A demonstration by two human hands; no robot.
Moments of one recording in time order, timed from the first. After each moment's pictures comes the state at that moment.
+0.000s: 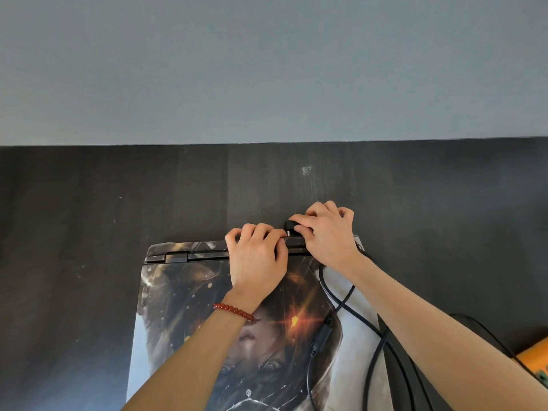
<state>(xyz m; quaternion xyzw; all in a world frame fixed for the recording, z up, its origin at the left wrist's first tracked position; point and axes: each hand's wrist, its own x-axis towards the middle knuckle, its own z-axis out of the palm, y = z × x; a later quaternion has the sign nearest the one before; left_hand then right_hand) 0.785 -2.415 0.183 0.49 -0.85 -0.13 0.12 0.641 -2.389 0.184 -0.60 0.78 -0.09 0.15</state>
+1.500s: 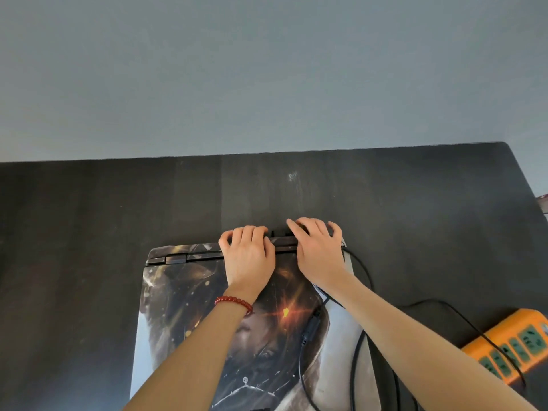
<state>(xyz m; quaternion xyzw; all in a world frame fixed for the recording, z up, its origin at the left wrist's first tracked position) 0.789 -2.410 0.178 0.52 -0.83 -0.13 0.14 0.659 -2.352 0.190 -0.60 0.79 -0.08 0.12</state>
